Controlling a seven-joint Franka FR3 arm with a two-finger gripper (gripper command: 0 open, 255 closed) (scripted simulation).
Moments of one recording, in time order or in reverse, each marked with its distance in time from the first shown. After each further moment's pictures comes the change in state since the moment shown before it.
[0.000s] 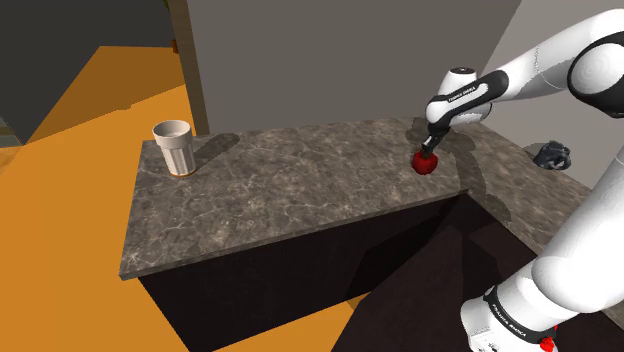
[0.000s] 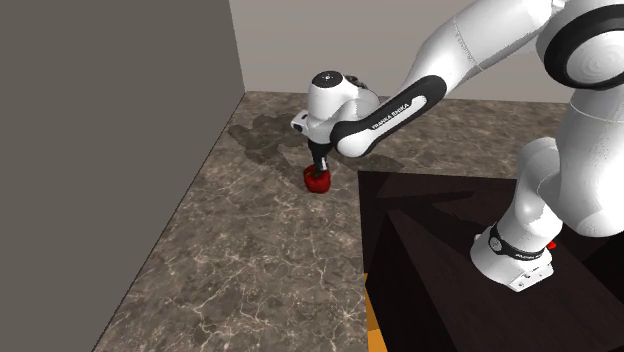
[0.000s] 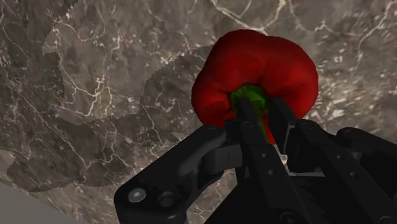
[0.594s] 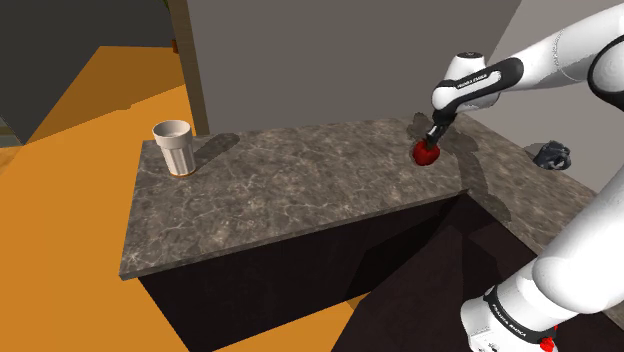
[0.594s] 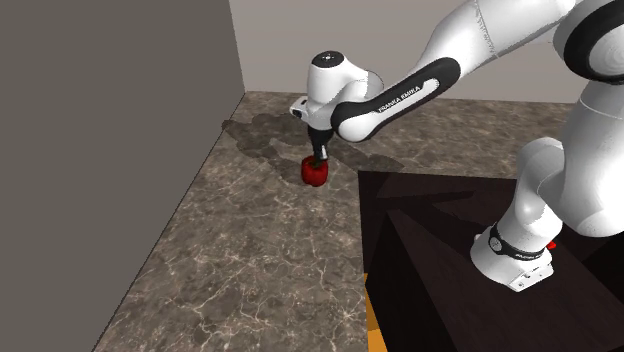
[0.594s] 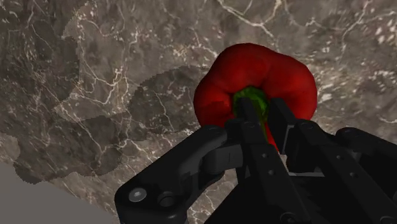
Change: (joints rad) arm 0.011 -0.072 -0.005 0.037 -0.020 -0.106 0.003
